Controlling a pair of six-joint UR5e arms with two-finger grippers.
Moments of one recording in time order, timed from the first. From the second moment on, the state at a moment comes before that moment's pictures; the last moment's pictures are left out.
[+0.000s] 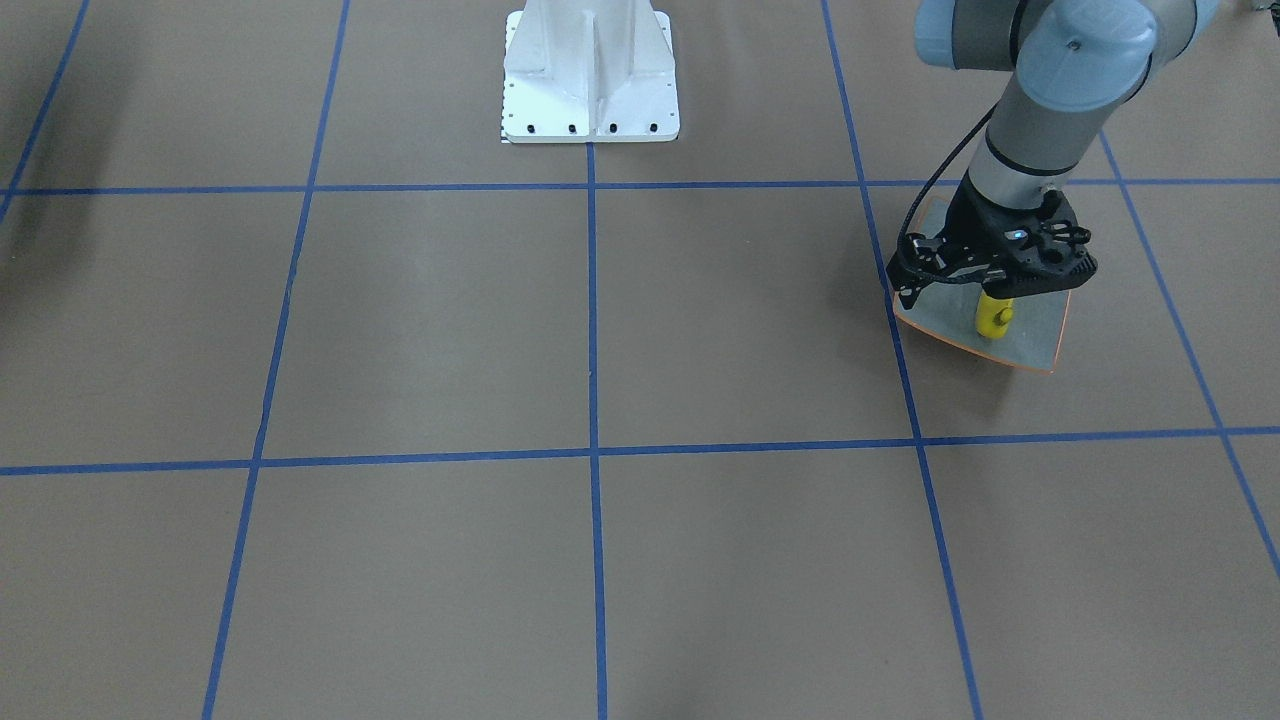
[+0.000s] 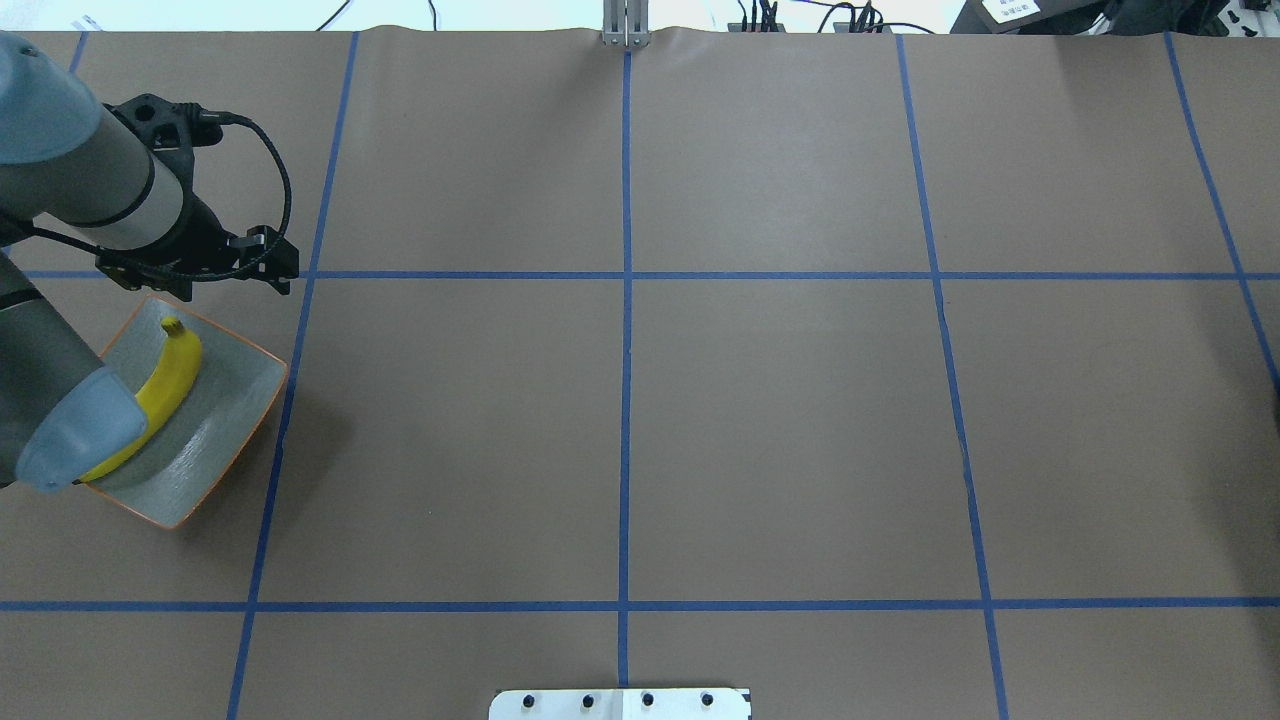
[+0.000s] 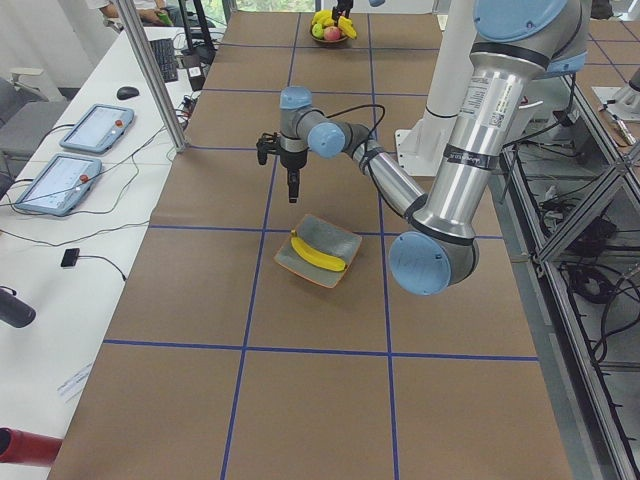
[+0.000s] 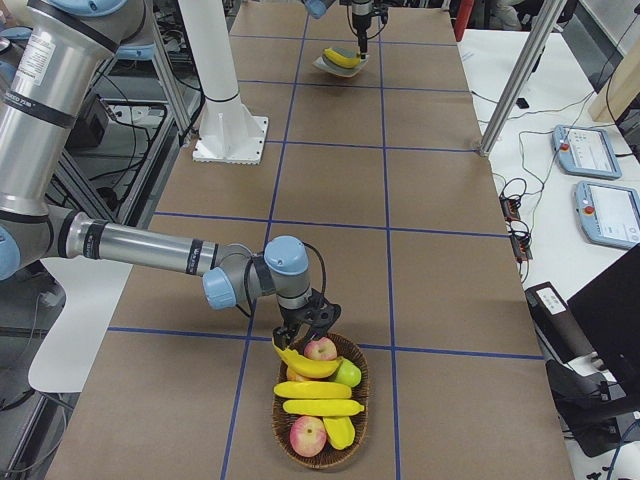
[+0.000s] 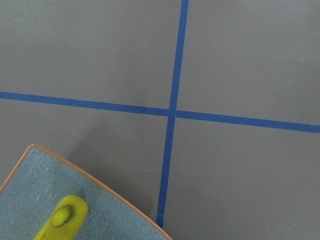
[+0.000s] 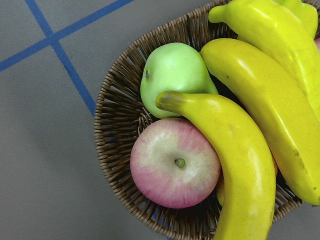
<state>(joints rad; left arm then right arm) -0.87 -1.88 -1.96 -1.46 -2.01 -0.99 1.31 -1.98 1.76 -1.06 2.15 1.01</state>
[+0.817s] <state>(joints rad) -0.87 -1.88 -1.97 -1.46 -2.01 -0.99 1.30 -1.98 1.72 -1.06 2.16 1.08</state>
